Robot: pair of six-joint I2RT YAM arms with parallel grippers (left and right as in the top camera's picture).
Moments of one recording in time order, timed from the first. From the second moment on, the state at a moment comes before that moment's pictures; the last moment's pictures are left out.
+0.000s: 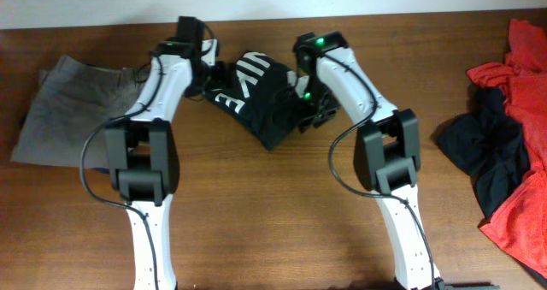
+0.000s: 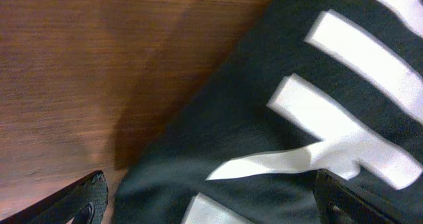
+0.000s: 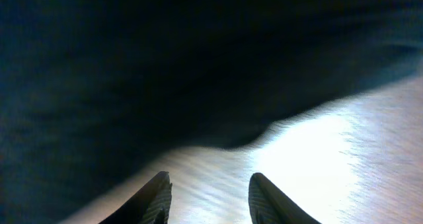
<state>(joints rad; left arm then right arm) -0.11 2.43 2.06 -0.87 0.27 -0.17 0.36 2.54 2.30 -1.50 -0.19 -0.08</state>
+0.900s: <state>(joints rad) -0.30 2.43 2.12 -1.32 0.49 -0.28 0.10 2.49 2.48 -1.59 -0.03 -0.08</state>
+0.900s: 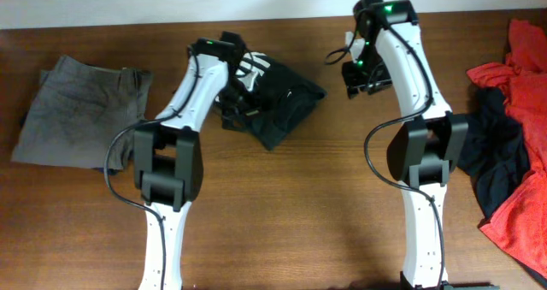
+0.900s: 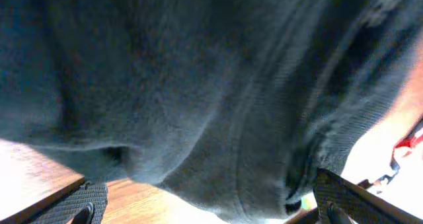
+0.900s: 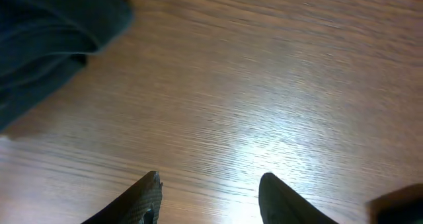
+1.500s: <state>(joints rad) -0.28 2.38 1.88 -1.13 0.48 -0.38 0.08 2.49 2.48 -1.59 -0.03 -0.08</state>
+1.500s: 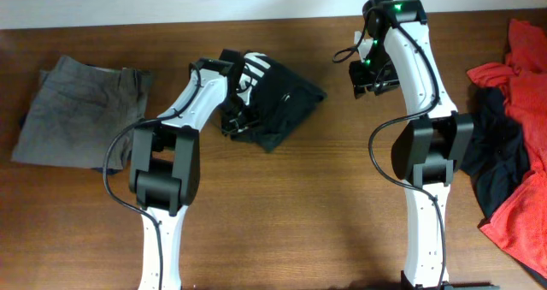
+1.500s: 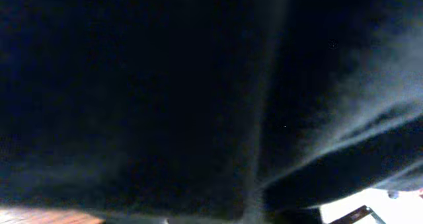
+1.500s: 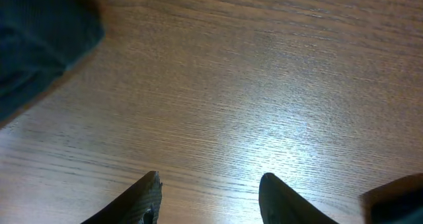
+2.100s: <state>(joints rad) 0.02 2.37 1.87 -1.20 0.56 -0.25 0.08 2.49 2.48 -1.60 -0.03 -0.08</state>
